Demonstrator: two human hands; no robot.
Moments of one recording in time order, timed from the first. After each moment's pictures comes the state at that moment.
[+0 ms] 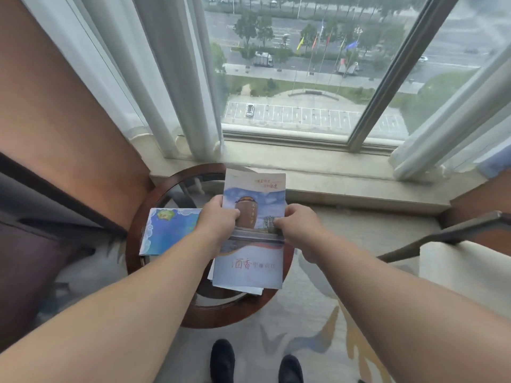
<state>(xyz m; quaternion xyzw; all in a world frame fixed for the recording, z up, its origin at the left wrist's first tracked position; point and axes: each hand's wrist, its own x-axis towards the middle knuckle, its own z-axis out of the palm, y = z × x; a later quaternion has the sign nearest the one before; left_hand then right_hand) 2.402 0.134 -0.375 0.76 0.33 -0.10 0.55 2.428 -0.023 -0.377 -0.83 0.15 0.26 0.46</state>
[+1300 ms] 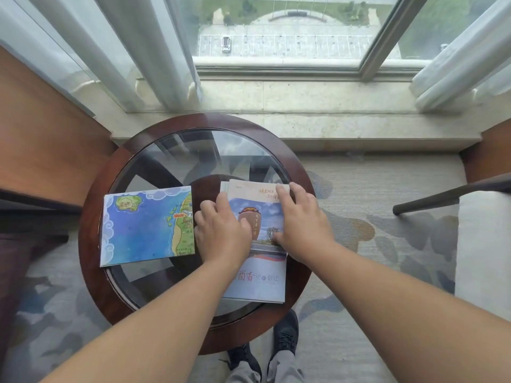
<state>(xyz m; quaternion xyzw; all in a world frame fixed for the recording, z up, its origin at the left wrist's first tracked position) 2.421 0.143 -0.562 0.95 0.23 -0.10 0.20 2.449 -0.002 -0.541 -0.96 -0.08 0.24 0.11</state>
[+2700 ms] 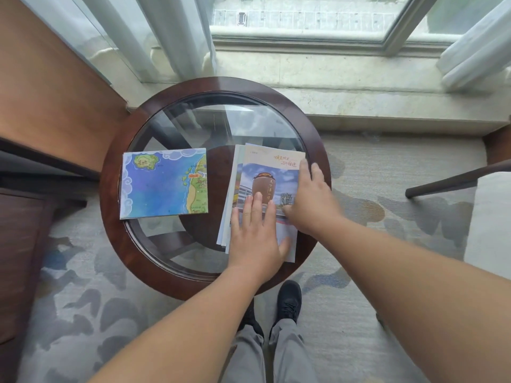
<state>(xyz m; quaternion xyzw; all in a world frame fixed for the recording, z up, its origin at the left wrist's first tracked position) 2.335 0.114 -0.583 0.98 0.00 -0.20 0.10 2.425 0.003 -0.543 -0.95 0.02 0.28 0.16</state>
